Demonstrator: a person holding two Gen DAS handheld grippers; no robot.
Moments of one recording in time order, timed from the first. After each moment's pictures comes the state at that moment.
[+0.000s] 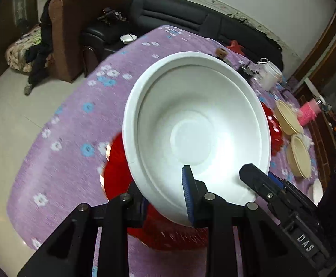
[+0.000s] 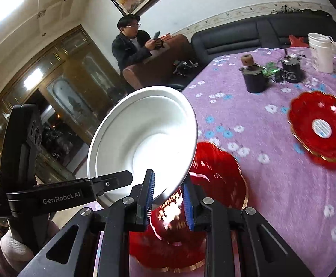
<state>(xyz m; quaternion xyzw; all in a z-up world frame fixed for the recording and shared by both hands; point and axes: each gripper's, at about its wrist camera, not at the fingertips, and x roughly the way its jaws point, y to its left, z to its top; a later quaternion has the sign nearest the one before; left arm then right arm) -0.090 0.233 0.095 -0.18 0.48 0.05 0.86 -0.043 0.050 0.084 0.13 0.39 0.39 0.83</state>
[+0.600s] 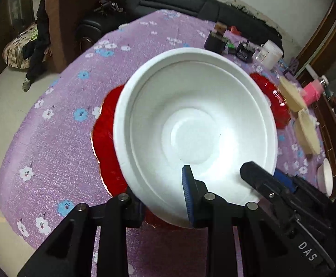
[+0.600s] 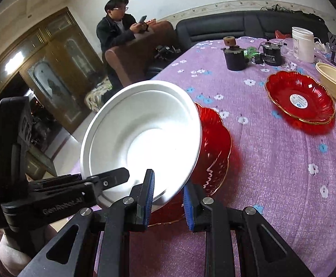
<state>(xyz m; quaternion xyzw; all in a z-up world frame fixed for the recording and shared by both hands) -0.105 0.218 0.050 -0.16 0.51 0.05 0.85 -0.084 0.056 0.062 0.06 0.43 0.33 0.84</state>
